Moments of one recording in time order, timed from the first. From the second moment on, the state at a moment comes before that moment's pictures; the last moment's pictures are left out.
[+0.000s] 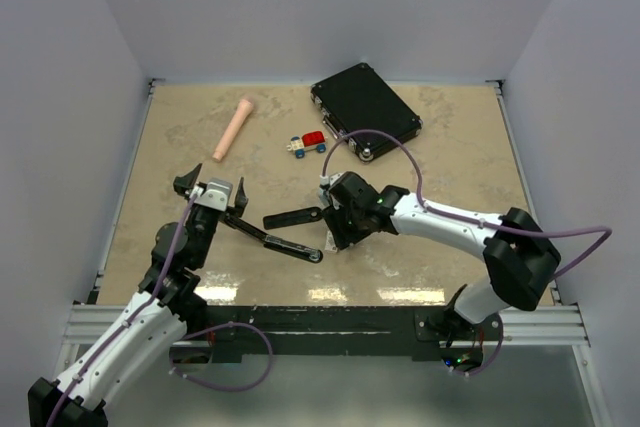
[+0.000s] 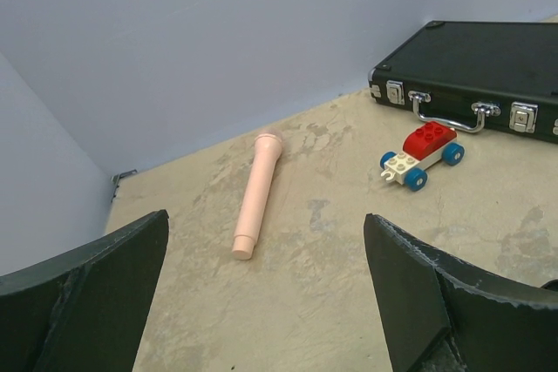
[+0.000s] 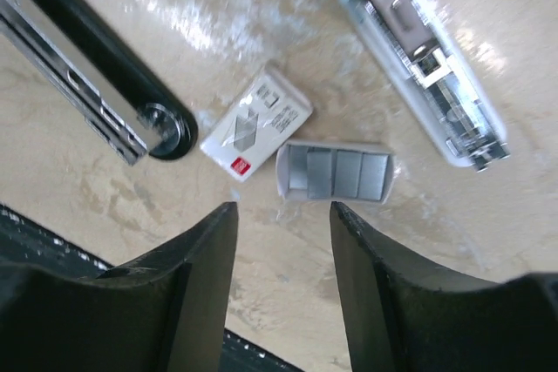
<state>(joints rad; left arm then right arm) -0.50 0.44 0.27 0.33 -0.29 0.36 0.88 1.52 0.97 -0.55 0.01 0.34</state>
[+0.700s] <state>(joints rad) -0.50 0.43 0.27 0.33 -0.29 0.36 0.89 1.69 1.06 -0.59 0.12 0.34</state>
